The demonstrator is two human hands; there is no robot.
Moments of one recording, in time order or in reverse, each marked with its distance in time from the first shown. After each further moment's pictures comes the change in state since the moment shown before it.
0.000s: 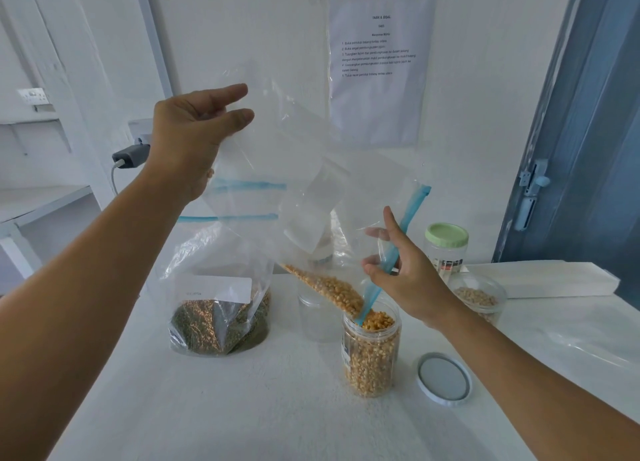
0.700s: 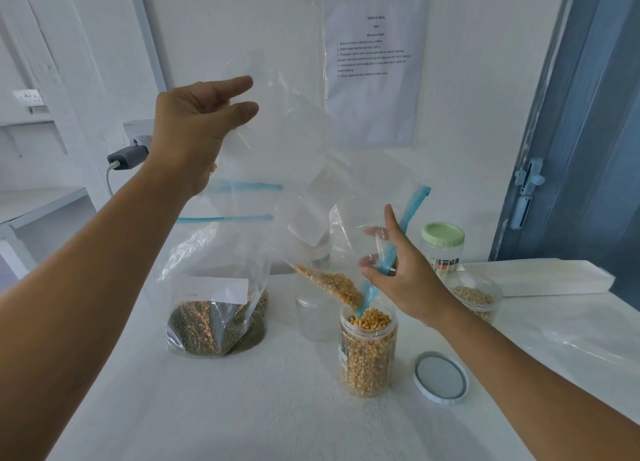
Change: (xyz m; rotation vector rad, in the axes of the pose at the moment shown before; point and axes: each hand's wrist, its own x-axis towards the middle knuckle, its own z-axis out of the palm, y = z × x) left_hand 0.003 0.005 0.007 -0.031 -0.012 0.067; right_hand 0.000 0.001 -0.003 -0.050 -0.007 -0.020
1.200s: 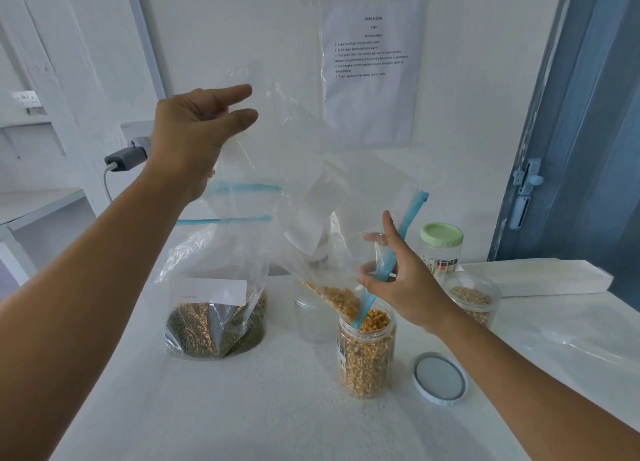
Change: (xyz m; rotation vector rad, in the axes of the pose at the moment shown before) left_hand -0.002 -0.004 0.000 0.045 -0.021 -0.008; right_hand -0.007 0.006 0.000 0.022 0.003 0.022
